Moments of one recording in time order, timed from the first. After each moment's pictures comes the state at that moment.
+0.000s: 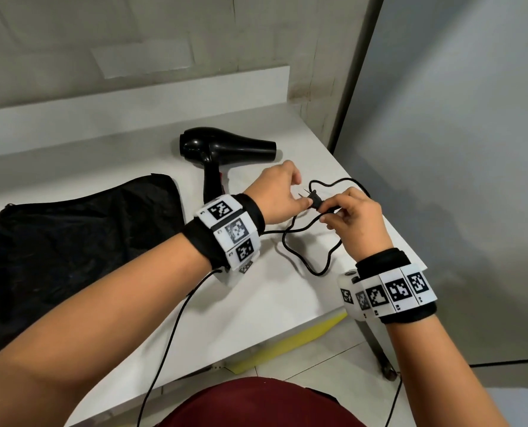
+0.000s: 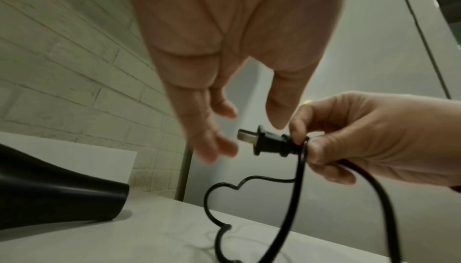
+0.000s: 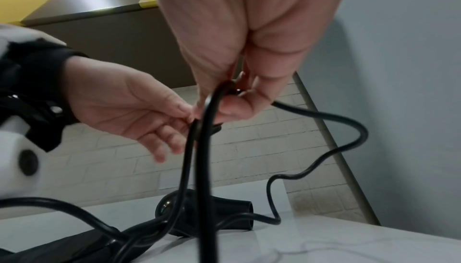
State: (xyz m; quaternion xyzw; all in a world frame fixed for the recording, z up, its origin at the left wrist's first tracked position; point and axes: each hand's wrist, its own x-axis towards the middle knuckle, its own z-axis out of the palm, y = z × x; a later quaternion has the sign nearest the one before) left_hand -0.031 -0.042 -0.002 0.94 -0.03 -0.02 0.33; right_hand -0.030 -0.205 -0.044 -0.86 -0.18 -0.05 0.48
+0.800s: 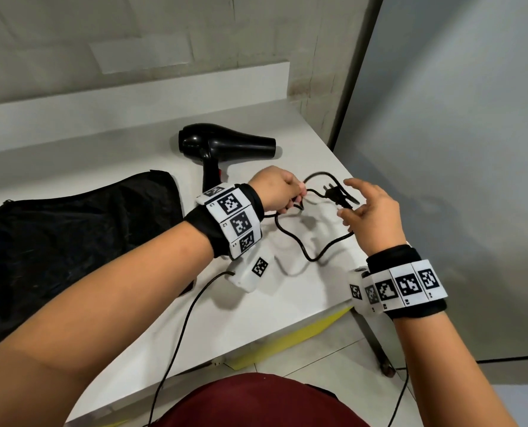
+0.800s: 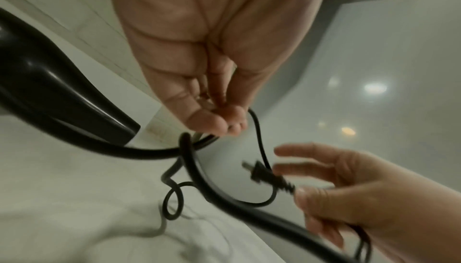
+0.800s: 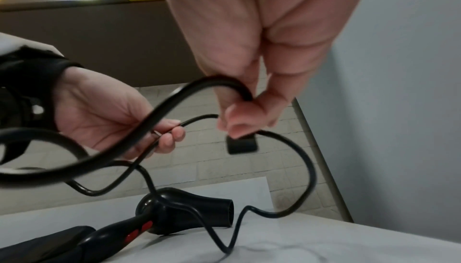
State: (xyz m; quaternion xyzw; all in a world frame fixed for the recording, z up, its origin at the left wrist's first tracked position) left_hand -0.016 -0.044 -0.014 0.83 0.06 -0.12 0.54; right_hand -0.024 -0.222 -0.045 -0.87 -0.09 -0.07 0.48
